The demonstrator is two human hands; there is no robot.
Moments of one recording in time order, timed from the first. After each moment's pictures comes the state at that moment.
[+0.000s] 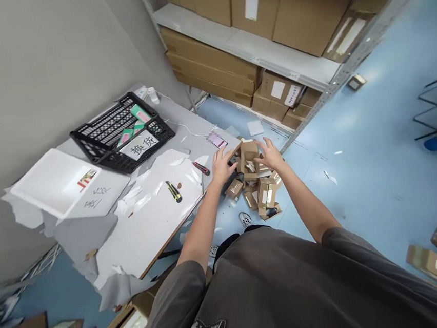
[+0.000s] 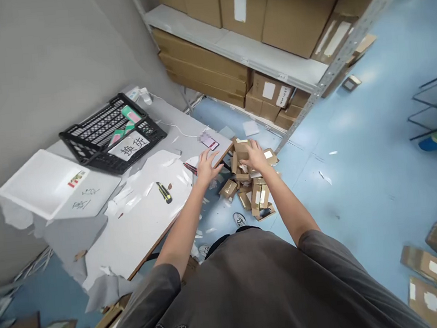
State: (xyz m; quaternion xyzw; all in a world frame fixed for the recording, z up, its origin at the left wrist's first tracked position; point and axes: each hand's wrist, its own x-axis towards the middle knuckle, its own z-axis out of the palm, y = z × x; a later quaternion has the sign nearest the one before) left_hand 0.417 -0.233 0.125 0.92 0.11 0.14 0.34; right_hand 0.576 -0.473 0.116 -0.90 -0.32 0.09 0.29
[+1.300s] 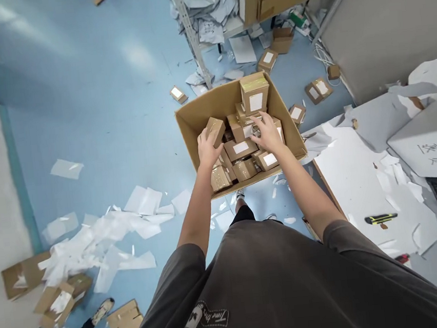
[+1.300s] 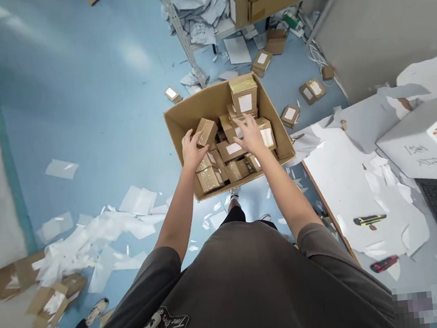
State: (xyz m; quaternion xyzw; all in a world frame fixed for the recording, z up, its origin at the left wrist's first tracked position) left_hand -0.481 -0.459 0.054 0.26 0.92 0.28 0.11; right_hand -0.344 -0.187 0.063 -0.10 -0.96 0.24 0.08
